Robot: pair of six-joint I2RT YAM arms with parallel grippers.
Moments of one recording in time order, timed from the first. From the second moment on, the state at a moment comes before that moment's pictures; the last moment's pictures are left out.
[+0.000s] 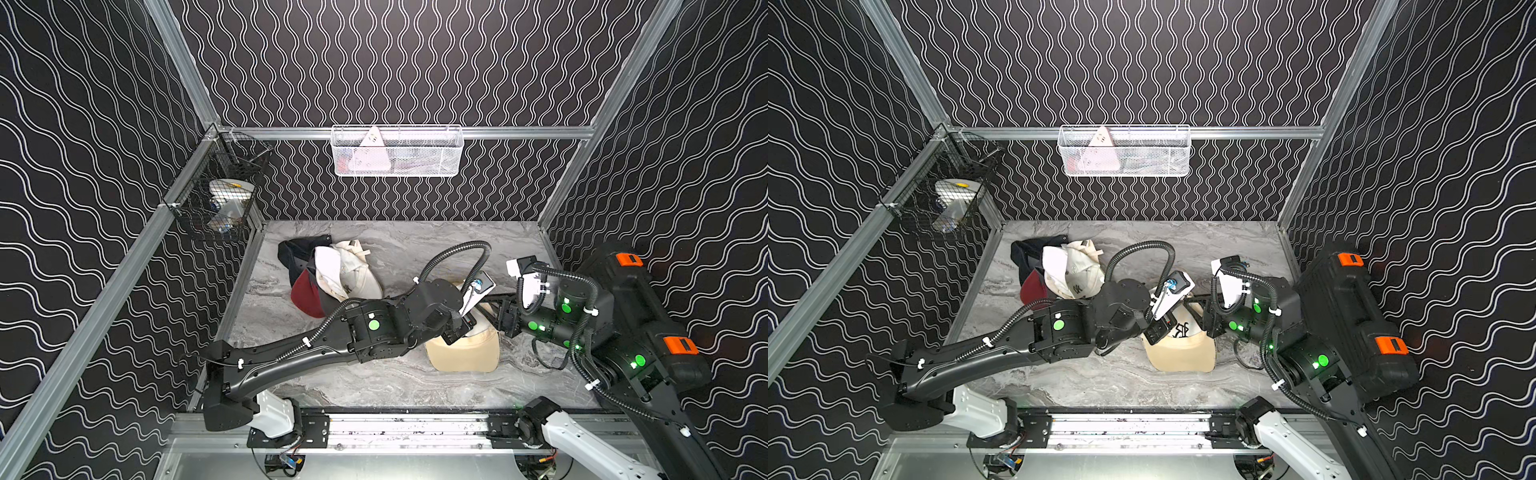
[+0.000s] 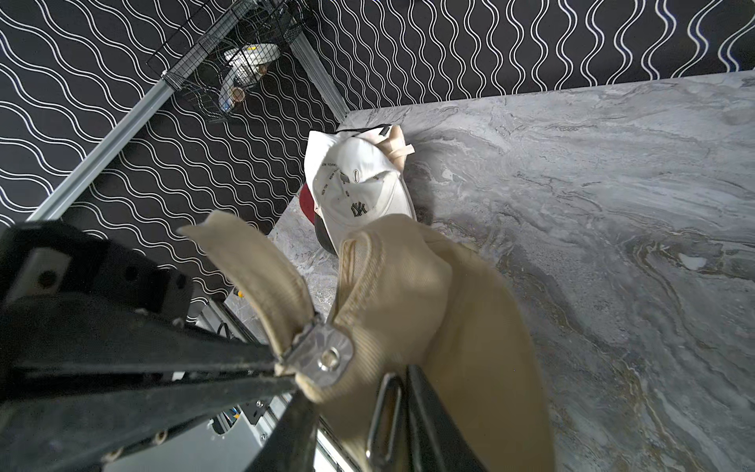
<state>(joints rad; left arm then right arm) -1.20 1.49 1.59 -0.57 -0.31 0.02 0.51 0.75 1.12 -0.79 -0.30 0.40</state>
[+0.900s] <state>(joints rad) -1.20 1.52 1.62 -0.64 -0.21 0.01 0.51 0.72 1.09 -0.78 -0.34 0.40</state>
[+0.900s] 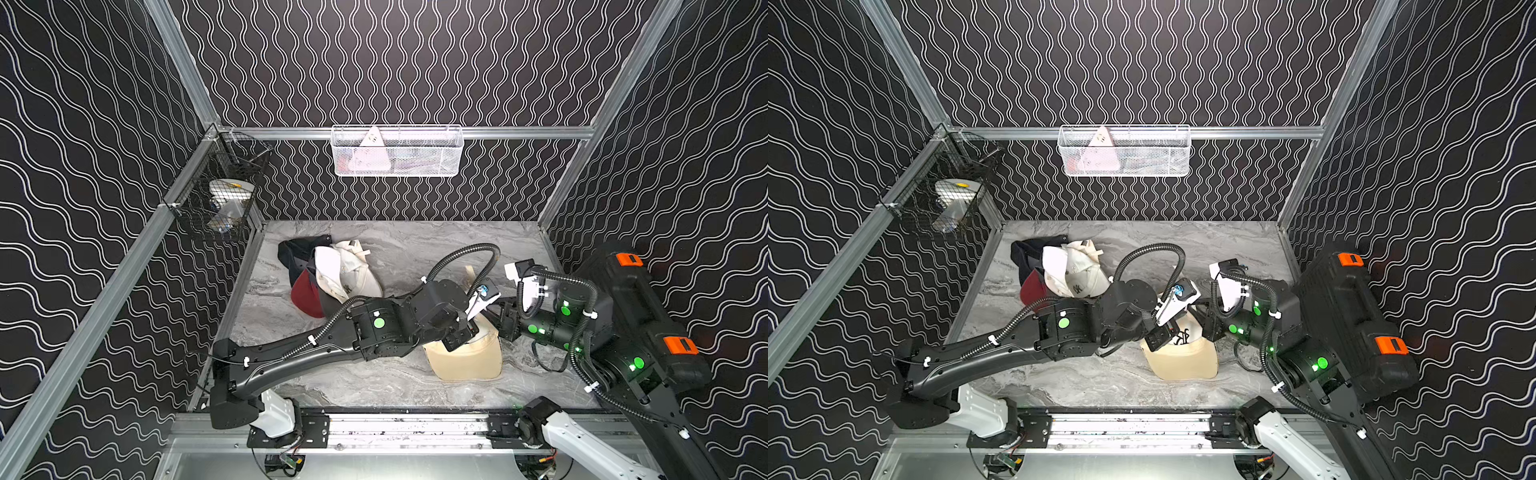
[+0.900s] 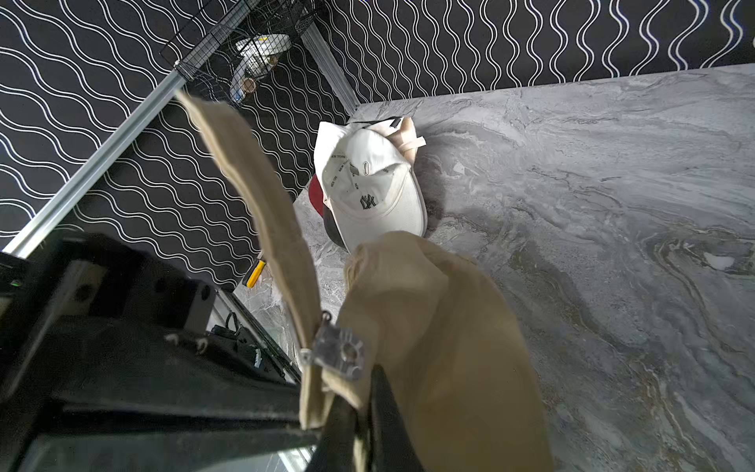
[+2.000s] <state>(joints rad) -1.21 1.49 1.55 -0.65 -0.19 -0.01 0.51 0.68 1.07 -0.72 -0.29 0.47</state>
